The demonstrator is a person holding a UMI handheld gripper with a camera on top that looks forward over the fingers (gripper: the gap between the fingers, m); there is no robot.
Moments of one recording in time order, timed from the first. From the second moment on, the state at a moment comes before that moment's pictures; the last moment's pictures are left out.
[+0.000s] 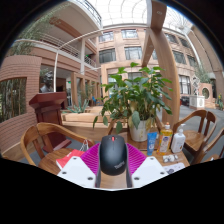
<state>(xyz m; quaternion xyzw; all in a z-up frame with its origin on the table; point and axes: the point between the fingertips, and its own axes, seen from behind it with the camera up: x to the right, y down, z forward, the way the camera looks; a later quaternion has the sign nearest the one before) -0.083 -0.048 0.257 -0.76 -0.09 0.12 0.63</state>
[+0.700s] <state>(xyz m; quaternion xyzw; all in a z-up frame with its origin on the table) 0.167 0.026 0.005 -0.91 0.01 -0.02 0.42</state>
